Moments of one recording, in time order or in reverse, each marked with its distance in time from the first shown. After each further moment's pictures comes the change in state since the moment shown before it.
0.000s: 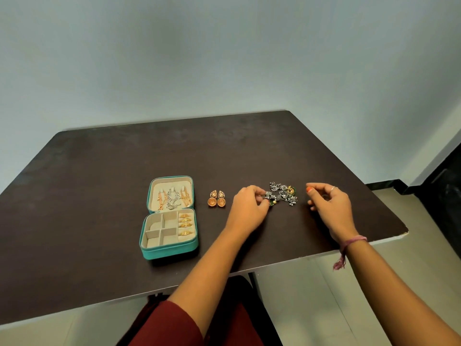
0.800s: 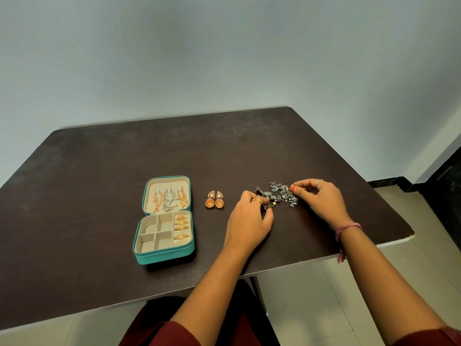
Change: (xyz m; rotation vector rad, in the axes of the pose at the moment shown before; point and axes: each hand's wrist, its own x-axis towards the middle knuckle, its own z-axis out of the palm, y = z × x) left_hand -0.013 -0.017 0.022 0.223 0.123 0.174; right_hand 0.029 0.001 0.009 -0.360 -0.171 -0.051
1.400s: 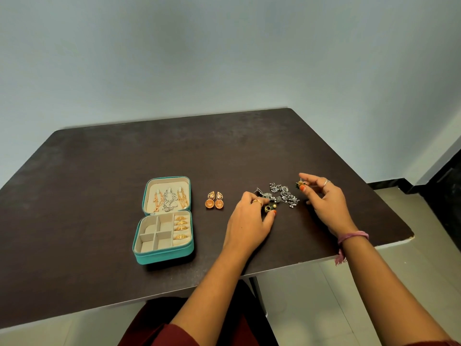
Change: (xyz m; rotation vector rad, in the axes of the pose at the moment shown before) left_hand -0.001 0.000 0.000 -0.014 -0.026 0.024; right_hand -0.007 0.006 -0.001 0.268 0.044 -0.118
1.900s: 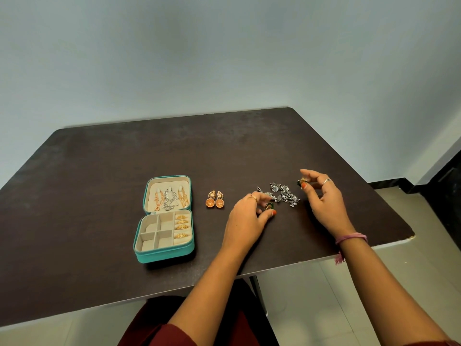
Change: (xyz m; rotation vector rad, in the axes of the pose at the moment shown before) left_hand 0.003 0.000 -0.008 -0.240 -0.022 -0.056; right_hand -0.003 -0.005 0.003 -0.121 0.031 -0.128
